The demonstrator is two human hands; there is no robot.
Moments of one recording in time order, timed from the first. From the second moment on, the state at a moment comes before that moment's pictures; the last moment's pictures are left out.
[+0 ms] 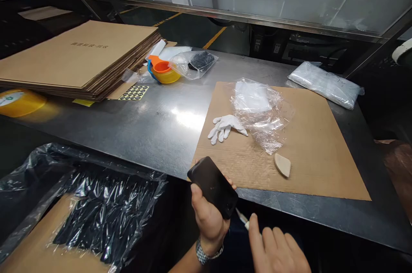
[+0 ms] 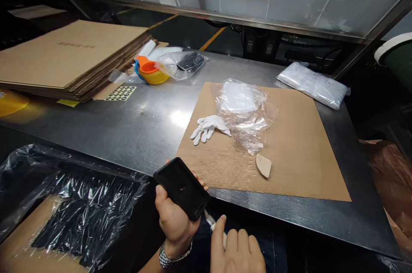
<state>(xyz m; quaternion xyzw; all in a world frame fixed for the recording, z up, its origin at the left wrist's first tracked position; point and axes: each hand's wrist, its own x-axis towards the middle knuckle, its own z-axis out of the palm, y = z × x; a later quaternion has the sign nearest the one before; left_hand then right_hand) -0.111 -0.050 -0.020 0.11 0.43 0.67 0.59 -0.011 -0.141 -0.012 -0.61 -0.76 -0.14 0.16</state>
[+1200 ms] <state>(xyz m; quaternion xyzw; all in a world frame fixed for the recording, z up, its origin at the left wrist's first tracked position) -0.118 -0.050 -0.017 0.08 0.37 0.54 0.75 0.015 -0.145 -0.014 -0.58 -0.80 -0.10 0.13</state>
